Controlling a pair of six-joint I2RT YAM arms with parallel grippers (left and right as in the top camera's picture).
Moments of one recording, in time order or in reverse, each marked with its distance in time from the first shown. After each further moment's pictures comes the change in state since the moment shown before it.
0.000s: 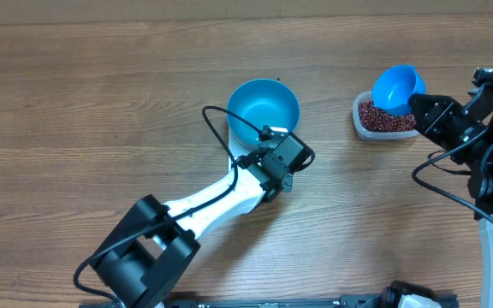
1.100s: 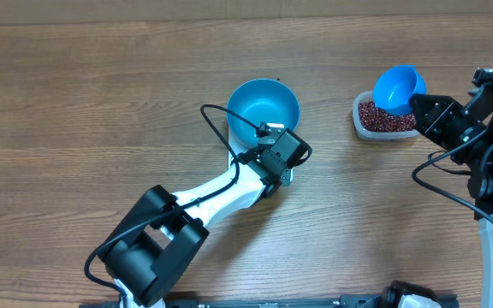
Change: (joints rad) left arm 0.029 0.056 0.000 0.079 -0.015 -0.001; right arm 0.000 0.000 0.000 -0.001 0.007 -0.003
